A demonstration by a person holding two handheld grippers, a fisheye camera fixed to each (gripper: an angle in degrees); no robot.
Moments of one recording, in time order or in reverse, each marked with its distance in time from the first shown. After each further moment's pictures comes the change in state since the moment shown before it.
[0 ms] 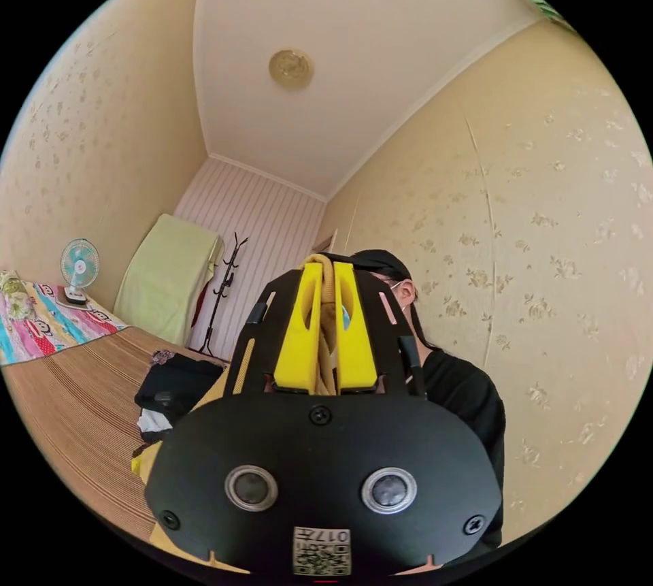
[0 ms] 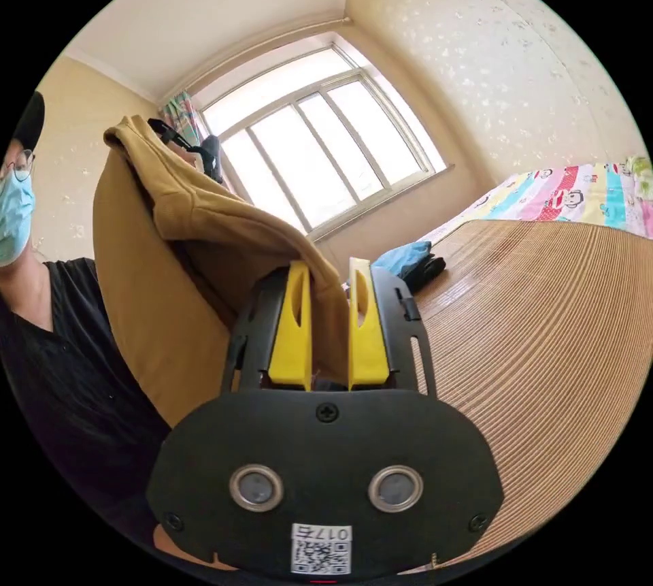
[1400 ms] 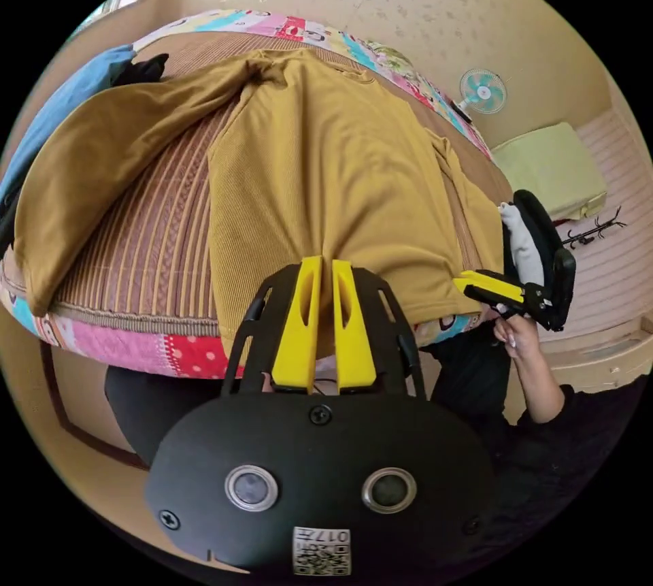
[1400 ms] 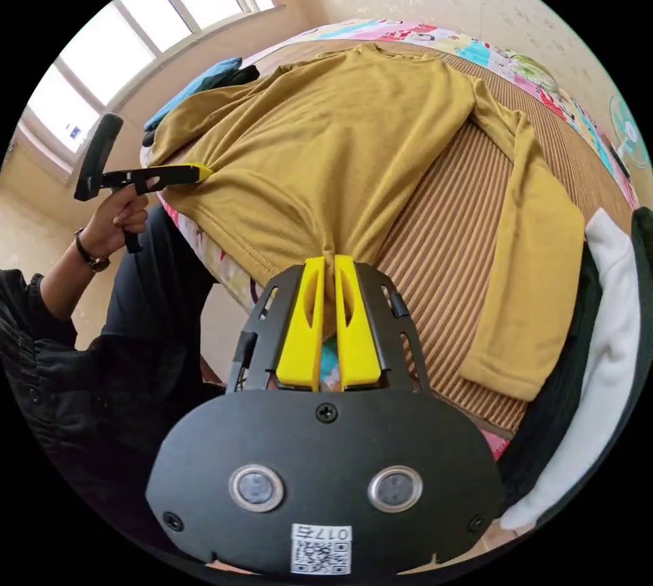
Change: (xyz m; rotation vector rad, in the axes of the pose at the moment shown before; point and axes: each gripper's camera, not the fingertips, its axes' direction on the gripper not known) left arm -0.311 0.250 -0.090 -0.506 -1.343 -0.942; right arm 0.048 -0.055 0.177 -0.743 0.807 0.343
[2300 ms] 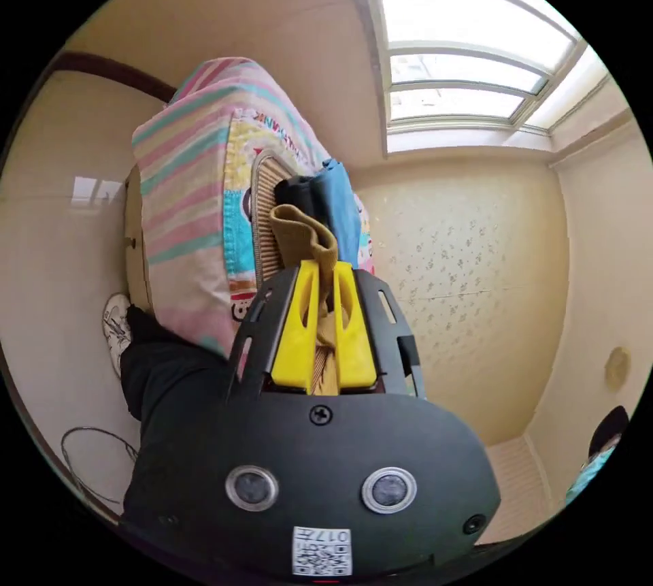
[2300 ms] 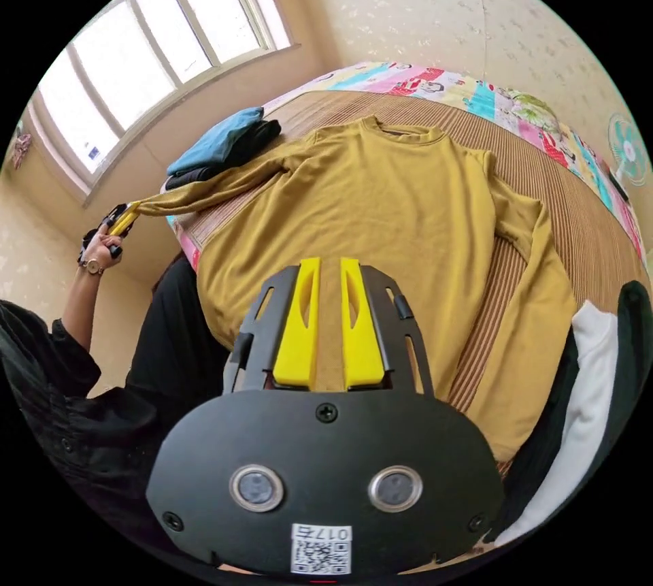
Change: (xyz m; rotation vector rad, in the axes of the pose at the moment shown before) left arm -0.247 0.132 -0.259 1.012 0.316 -0.805; right arm -0.026 -0.050 -0.034 0.265 -0.064 -0.013
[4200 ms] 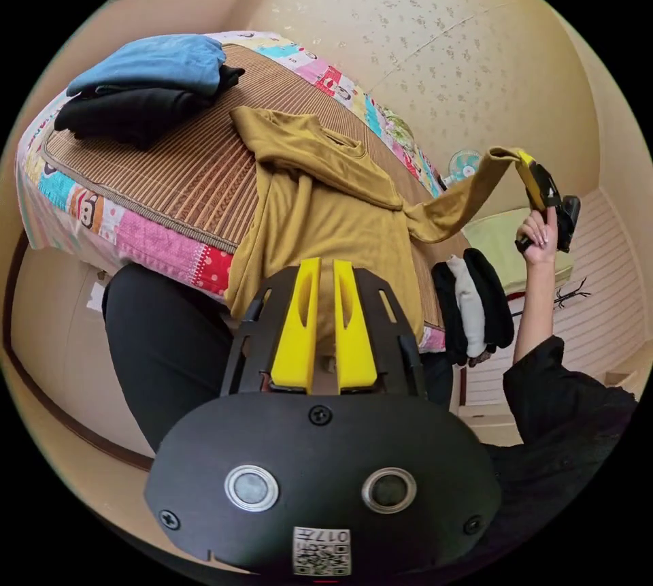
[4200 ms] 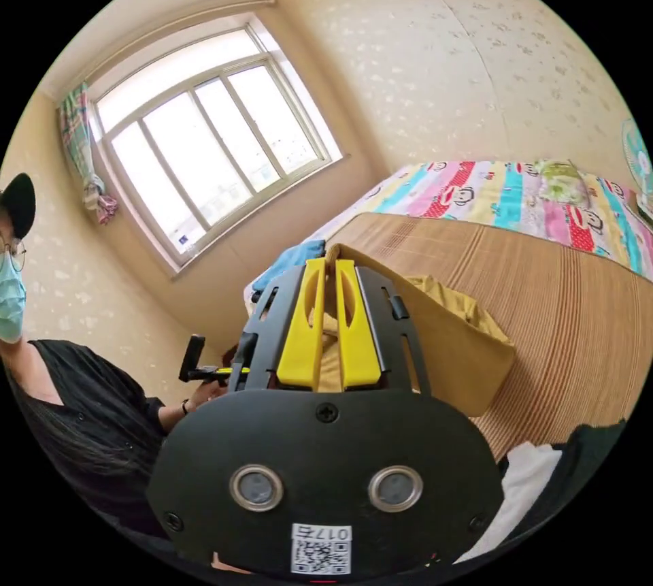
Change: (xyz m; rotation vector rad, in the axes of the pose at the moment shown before) left arm 0.063 0.334 0.094 -0.760 -0.150 0.593; right arm 0.072 -0.048 -0.158 0.310 -0.409 -0.072
